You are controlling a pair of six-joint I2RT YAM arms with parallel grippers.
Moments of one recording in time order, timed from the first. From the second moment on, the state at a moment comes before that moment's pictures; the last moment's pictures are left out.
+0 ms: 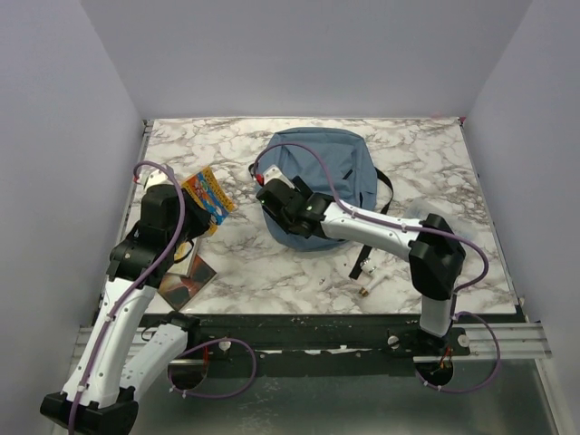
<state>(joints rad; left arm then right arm) -0.27 0.77 1.00 -0.80 -0.16 -0.64 1.01 1.88 1.52 -0.56 0.63 0.05</state>
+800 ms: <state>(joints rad) -0.27 0.79 0.99 -0.78 -0.09 -0.66 0.99 1.91 1.35 -0.47 0.85 -0.05</state>
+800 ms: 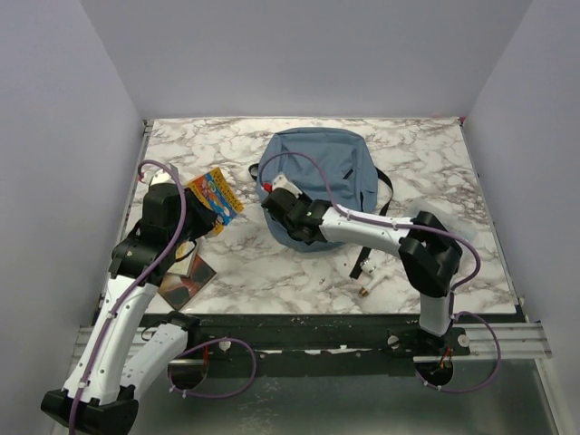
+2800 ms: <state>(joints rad) -0.41 1.38 0.68 0.31 0.04 -1.32 0.70 1.94 1.95 -0.53 -0.37 0.83</state>
